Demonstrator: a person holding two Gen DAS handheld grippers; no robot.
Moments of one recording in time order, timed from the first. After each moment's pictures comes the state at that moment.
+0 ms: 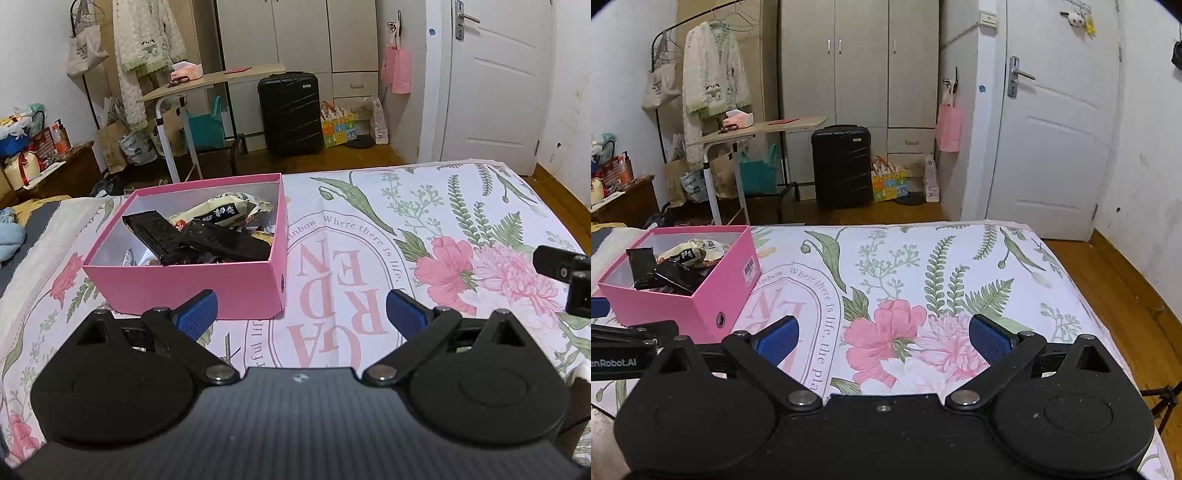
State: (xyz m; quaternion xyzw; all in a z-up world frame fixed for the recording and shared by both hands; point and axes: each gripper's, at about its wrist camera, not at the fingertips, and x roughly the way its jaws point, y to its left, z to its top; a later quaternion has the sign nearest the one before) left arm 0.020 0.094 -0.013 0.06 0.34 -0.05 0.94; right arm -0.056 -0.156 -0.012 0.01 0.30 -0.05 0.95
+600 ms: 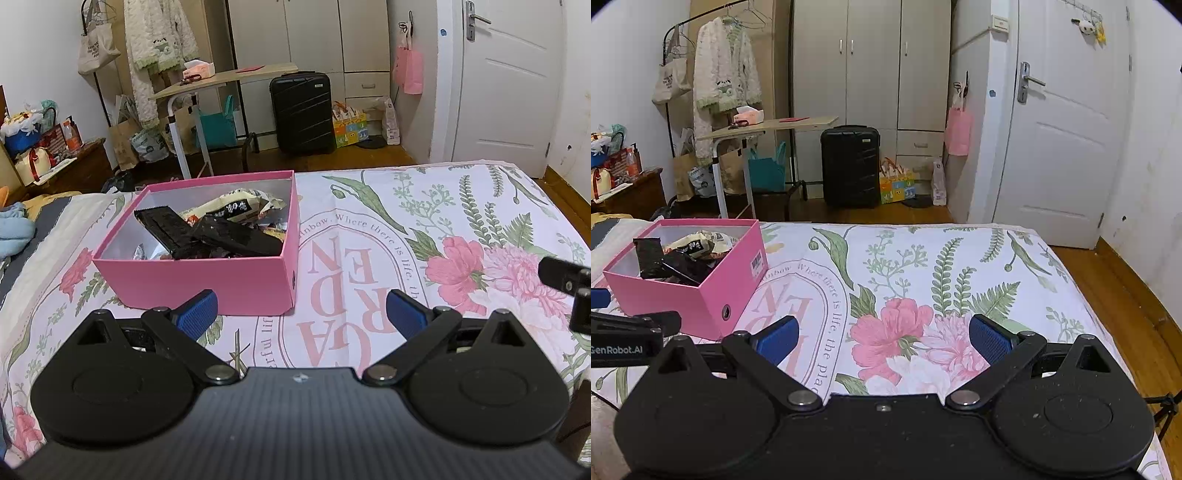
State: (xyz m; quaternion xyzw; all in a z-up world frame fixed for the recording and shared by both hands) left arm 0.018 0.098 -0.016 0.06 0.34 -0.03 0.94; right arm -0.059 -0.150 -0.016 0.01 0.30 -0.04 0.95
